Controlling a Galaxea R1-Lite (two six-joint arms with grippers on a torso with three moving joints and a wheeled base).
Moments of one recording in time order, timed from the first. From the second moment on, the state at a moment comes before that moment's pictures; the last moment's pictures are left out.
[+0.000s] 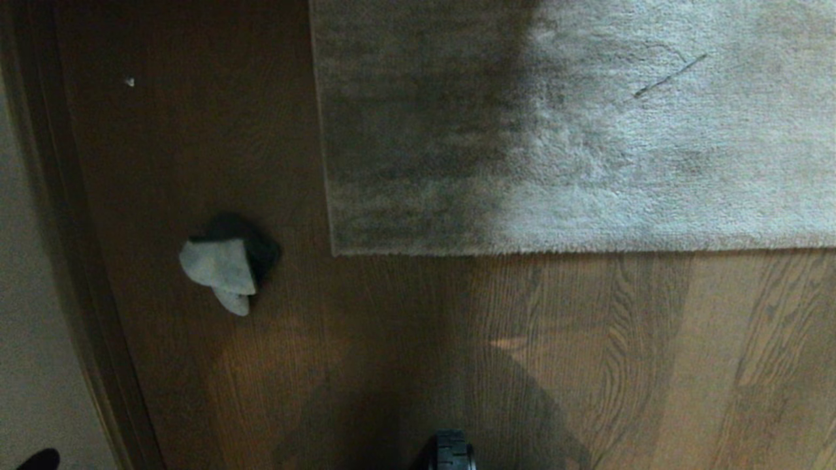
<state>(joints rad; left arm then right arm) 0.01 0.32 0.00 -0.24 0.05 -0.03 0.00 0.00 0.00 0.00 -0.03 0.01</state>
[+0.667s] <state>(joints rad) 0.00 0.03 0.00 0.00 0.01 -0.03 0.00 0.00 0.00 0.00 -0.03 0.01</state>
